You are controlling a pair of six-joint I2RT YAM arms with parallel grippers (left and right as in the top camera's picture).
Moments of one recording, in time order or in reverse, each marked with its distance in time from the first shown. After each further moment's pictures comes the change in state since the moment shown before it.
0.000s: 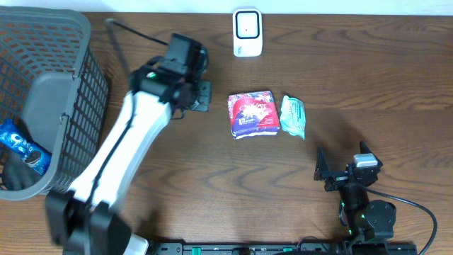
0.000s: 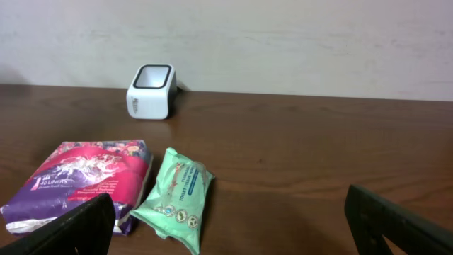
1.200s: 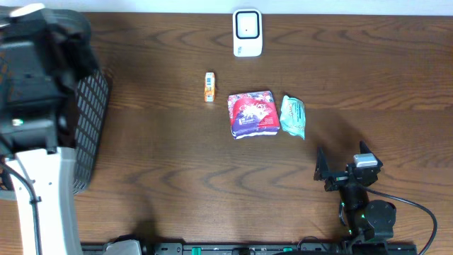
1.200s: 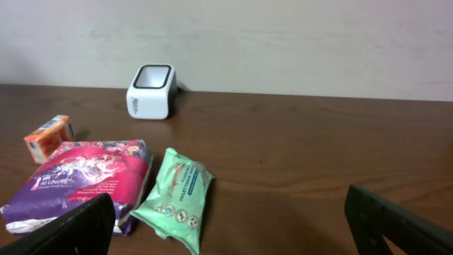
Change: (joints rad) left arm 0.557 -0.384 0.073 0.160 -0.322 -0.014; right arm 0.000 0.000 0.000 0.000 0.000 0.000
